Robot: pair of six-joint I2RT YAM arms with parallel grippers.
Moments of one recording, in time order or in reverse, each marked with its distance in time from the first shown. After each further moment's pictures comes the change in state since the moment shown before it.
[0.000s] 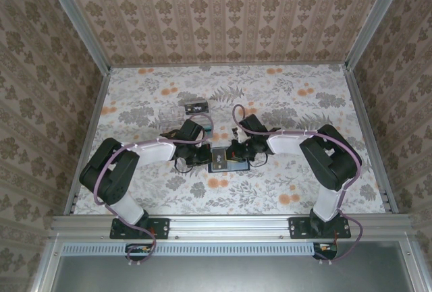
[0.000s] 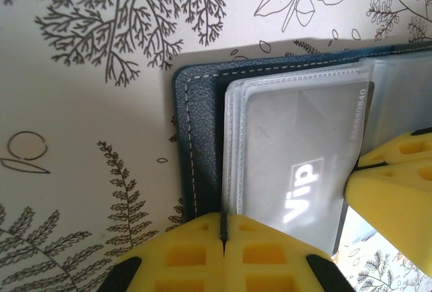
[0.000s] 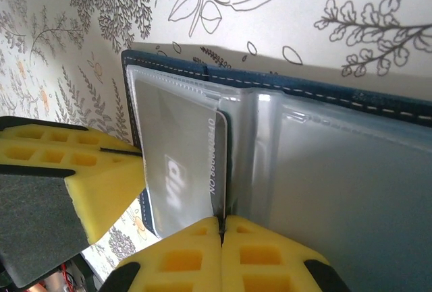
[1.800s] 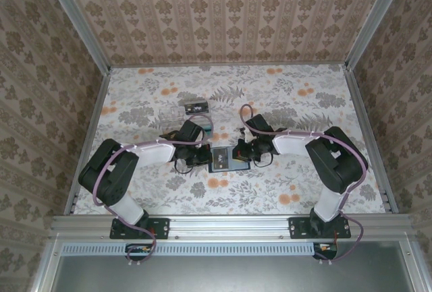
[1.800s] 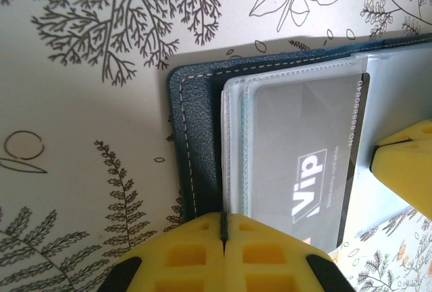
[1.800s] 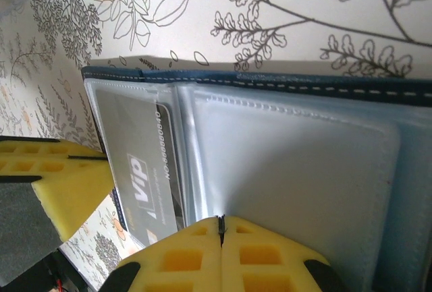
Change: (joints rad) left arm 0.000 -0.011 -0.019 0.027 -0.005 -0.001; right arm -0.045 -0.050 -0.045 -0.031 0.037 0.024
